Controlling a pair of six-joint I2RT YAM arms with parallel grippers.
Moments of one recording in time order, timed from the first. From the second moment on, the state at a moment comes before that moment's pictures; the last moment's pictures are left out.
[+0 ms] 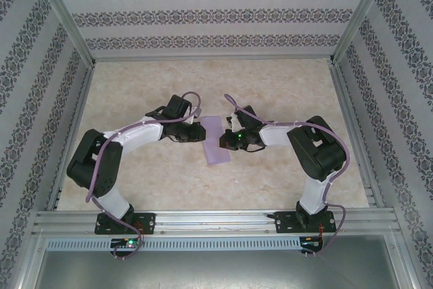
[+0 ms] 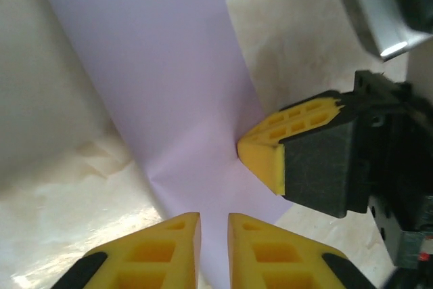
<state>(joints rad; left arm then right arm) -0.47 1.68 0.99 -0.34 0.47 -0.50 0.53 1.84 0.88 -0.05 -0.54 0.63</state>
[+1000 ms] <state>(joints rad) -0.41 1.80 0.86 -0.10 0.56 -0.51 0.54 1.85 0.91 -0.11 -0.52 0.59</state>
